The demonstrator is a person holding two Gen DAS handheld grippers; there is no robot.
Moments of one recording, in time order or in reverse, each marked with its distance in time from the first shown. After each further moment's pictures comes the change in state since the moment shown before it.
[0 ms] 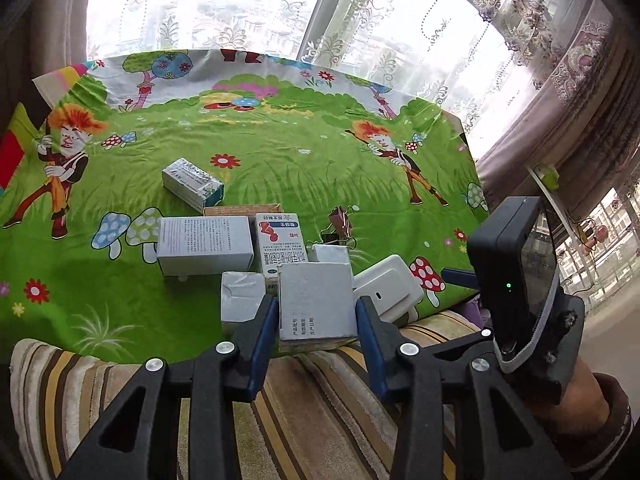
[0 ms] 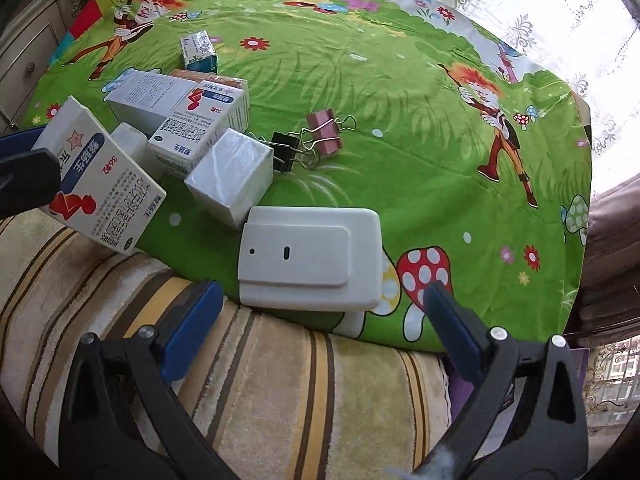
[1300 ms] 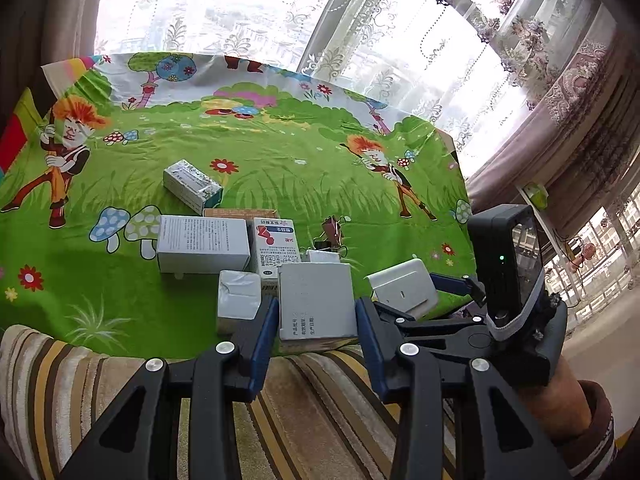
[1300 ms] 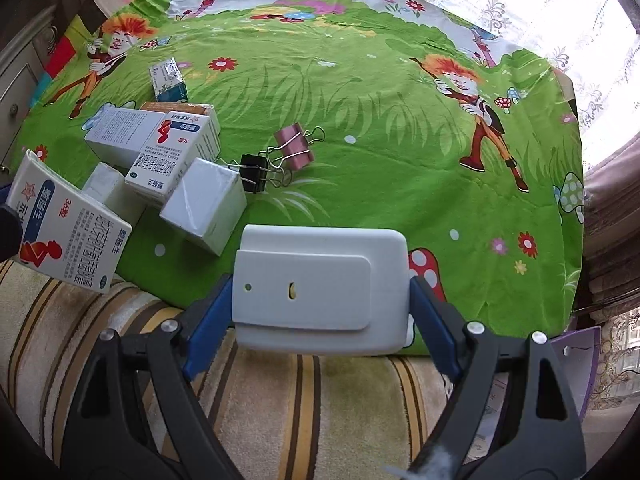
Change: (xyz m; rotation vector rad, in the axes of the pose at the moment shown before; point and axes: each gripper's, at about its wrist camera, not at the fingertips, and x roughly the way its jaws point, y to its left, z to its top) left arm -0.009 0.005 -0.005 -0.037 -0.044 -0.052; right arm -0.008 -0.023 0.001 0.143 -0.042 0.009
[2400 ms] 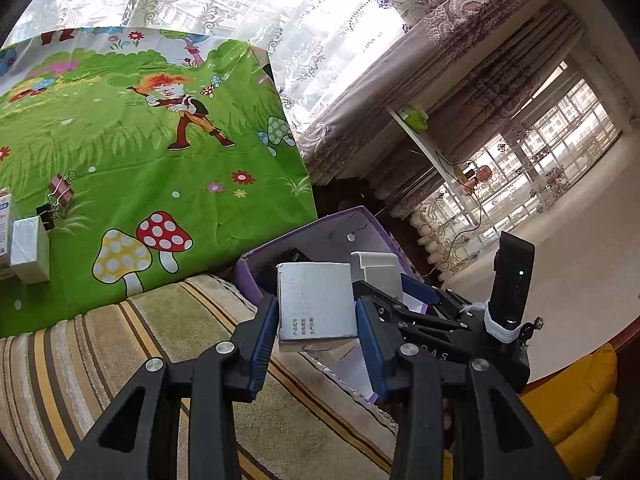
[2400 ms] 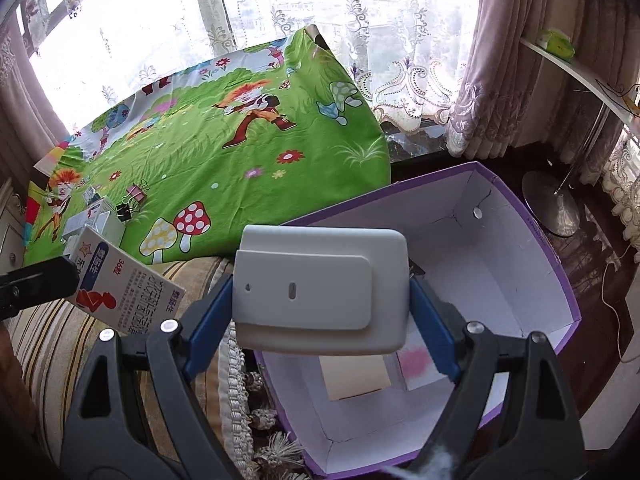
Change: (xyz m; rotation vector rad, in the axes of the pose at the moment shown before) left arm 0.056 -0.194 -0.037 0.168 0.228 -0.408; right arm -0.105 -0.194 -0.177 0.529 -0.194 -0.050
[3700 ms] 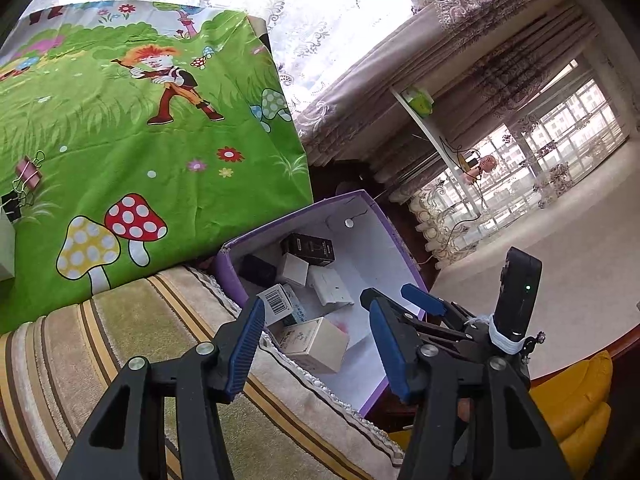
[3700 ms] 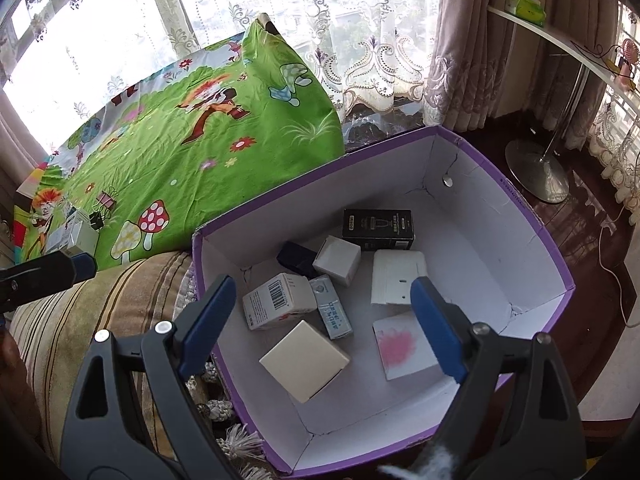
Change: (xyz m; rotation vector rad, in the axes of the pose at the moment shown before) left arm 0.031 0.003 0.008 -0.036 0.065 -0.018; right arm 0.011 -0.032 -0.009 0.088 0.038 -0.029
